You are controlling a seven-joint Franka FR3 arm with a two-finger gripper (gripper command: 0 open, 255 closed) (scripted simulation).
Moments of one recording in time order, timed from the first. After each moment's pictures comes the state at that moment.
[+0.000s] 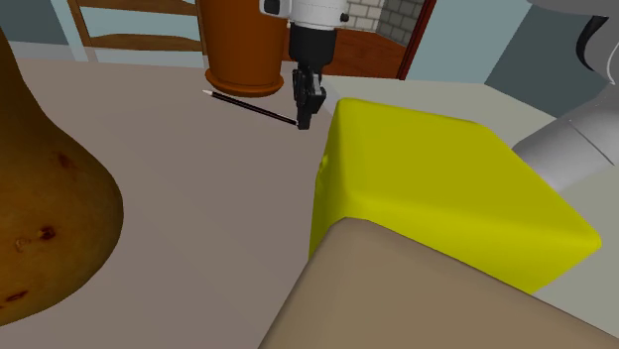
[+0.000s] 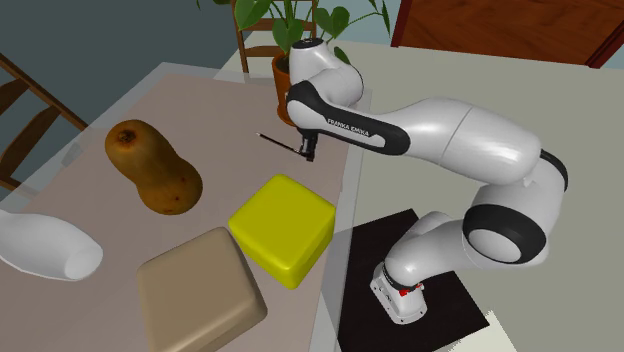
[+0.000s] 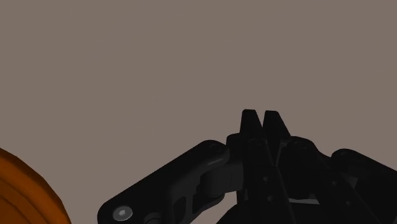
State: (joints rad) arm 0.39 -0.43 0.12 -2.10 0.08 1.62 -0.48
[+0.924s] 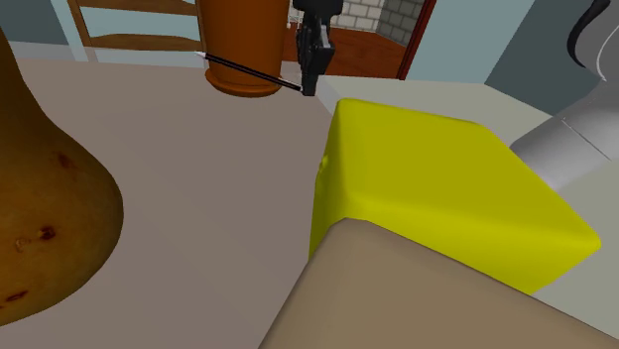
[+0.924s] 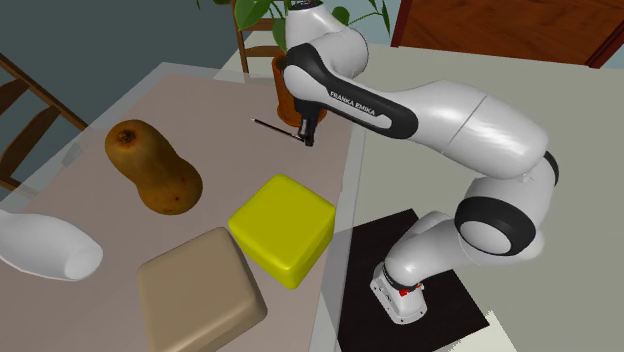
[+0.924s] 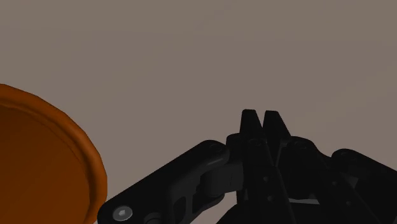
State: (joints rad) arm 0.39 -0.39 0.12 -1.87 0.07 1.44 -0.47
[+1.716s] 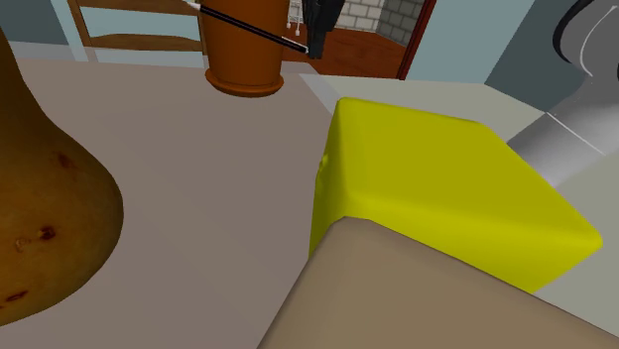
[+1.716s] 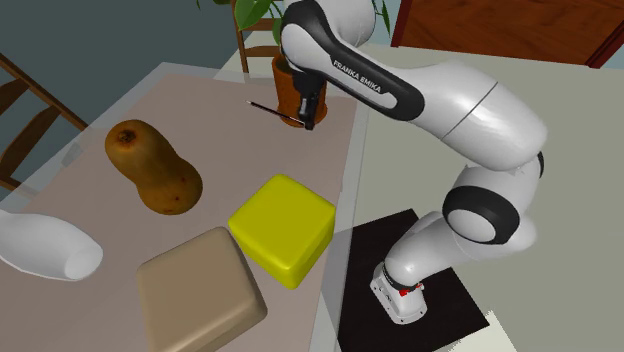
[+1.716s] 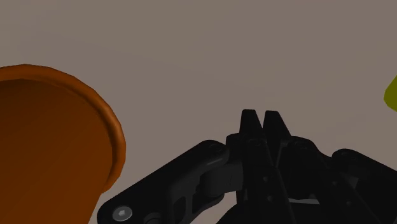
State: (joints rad) arm 0.39 -0.31 0.12 -1.63 0.07 1.28 -0.46
